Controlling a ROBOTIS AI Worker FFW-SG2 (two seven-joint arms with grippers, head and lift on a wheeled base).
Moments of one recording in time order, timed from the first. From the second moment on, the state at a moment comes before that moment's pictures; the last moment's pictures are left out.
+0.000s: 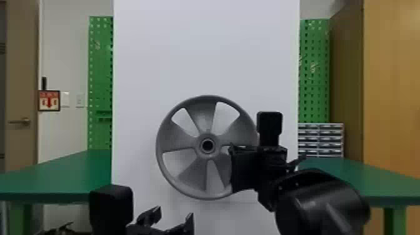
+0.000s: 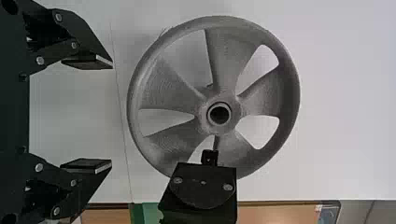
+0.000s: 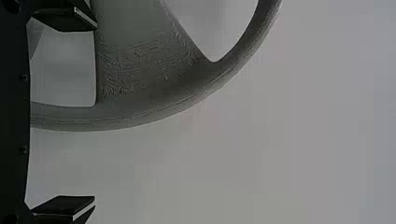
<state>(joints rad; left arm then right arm) -0.21 0.12 -0.17 -2.32 0.27 0.80 -0.01 -0.96 0.00 0.34 -1.41 -0.29 0.55 -0.43</state>
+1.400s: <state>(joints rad) -0.21 0.12 -0.16 -2.33 0.26 0.80 -0.01 -0.47 0.00 0.25 -1.97 -0.21 0.61 -0.25</state>
